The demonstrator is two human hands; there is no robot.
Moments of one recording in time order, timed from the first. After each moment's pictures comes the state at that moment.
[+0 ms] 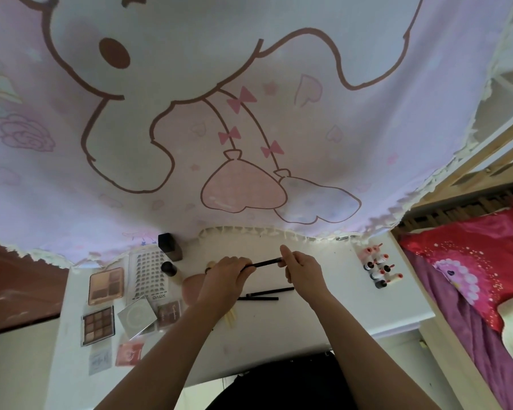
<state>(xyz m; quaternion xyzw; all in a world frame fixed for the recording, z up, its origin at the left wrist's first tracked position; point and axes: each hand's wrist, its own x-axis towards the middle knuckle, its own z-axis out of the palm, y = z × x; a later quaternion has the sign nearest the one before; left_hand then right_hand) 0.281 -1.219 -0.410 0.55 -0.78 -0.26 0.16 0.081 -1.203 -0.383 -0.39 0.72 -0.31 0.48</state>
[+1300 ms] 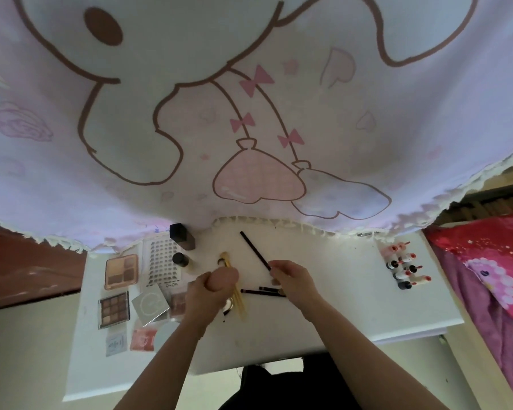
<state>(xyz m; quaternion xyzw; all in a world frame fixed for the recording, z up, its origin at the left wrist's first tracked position) 0.323 -1.188 -0.424 0.78 -0.38 -0.46 0.18 0.113 -1.201 -0.432 -0.35 0.68 -0.27 0.59</state>
